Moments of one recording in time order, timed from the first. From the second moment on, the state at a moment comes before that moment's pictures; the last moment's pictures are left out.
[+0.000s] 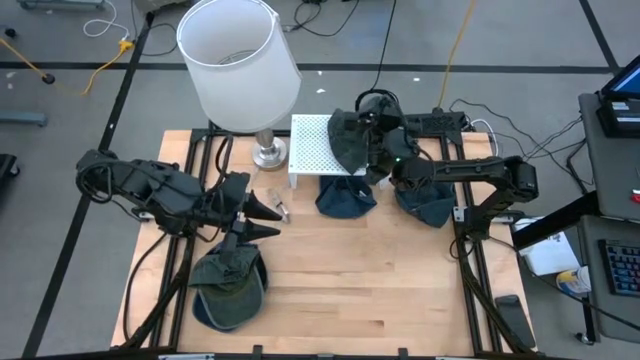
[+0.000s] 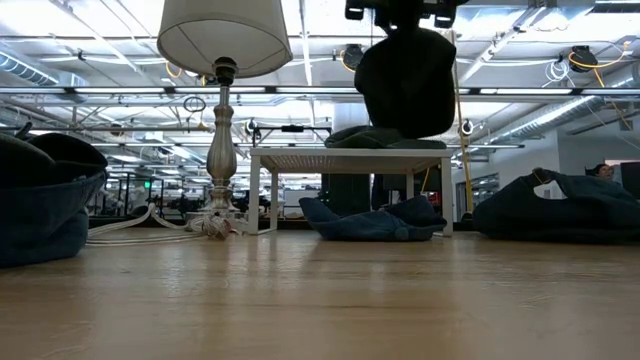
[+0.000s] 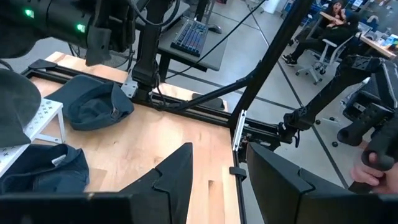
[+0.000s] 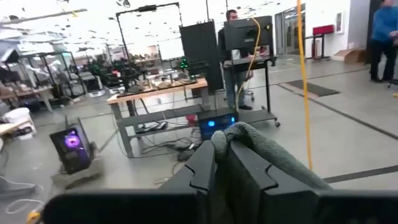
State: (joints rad) left arm -0.41 1.28 1.65 -0.69 -0.26 -0.45; right arm -0.14 1.60 1.27 0.75 1.49 -0.18
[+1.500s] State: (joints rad) left arm -0.41 1.28 1.65 -0.71 -0.18 -0.40; right arm -0.07 1.59 1.27 -0.02 1.10 0.79
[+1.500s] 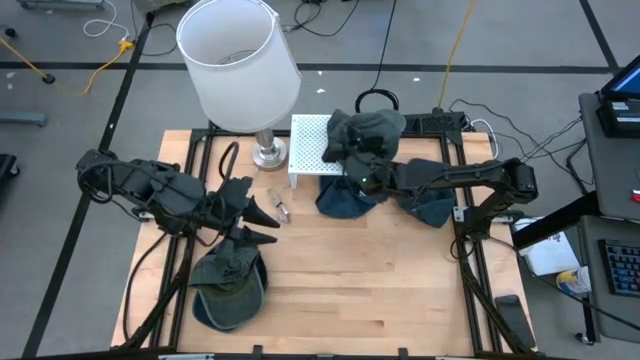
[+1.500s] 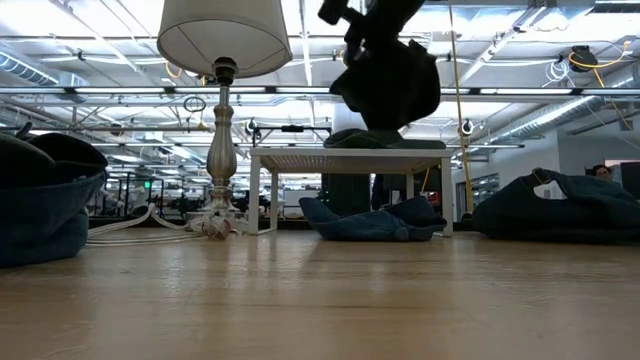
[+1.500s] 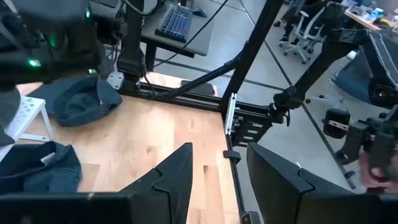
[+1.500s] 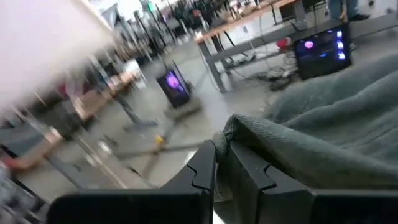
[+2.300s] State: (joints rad) left arm -0.41 1.28 1.65 -0.70 -0.15 -0.39; right arm -0.14 1.53 1.27 -0.23 0.83 0.91
